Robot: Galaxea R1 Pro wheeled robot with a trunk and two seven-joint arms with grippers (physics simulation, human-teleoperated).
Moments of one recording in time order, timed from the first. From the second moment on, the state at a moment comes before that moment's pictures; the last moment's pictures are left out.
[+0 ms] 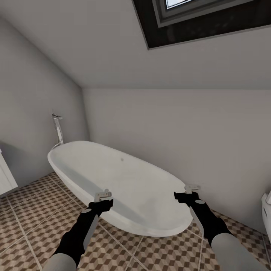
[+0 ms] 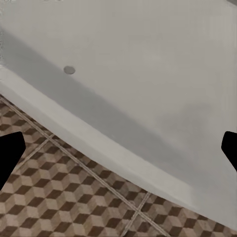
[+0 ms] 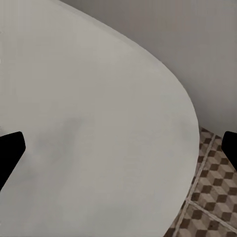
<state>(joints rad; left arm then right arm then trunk) -0.50 -0.11 0.01 -0.86 0.06 0.33 0.08 -0.65 -0.07 0.00 -0.65 0.03 0.21 0.01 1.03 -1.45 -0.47</state>
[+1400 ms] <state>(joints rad) -0.49 -0.11 0.01 -0.86 0.05 0.29 0.07 -0.65 -0.07 0.00 -0.65 0.03 0.21 0.01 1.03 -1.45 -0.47</state>
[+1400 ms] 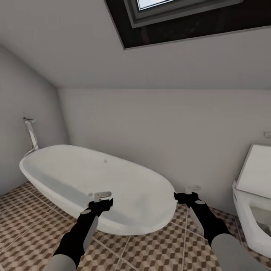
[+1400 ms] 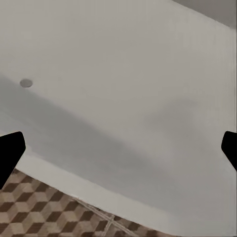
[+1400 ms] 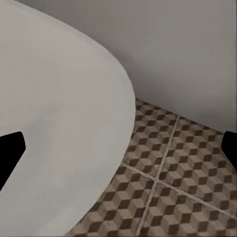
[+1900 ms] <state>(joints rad) -0.49 -0.11 0.01 -0.81 0.05 0.21 0.08 -0.65 -0.07 0.00 -0.65 0.03 0.21 0.01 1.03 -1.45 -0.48</state>
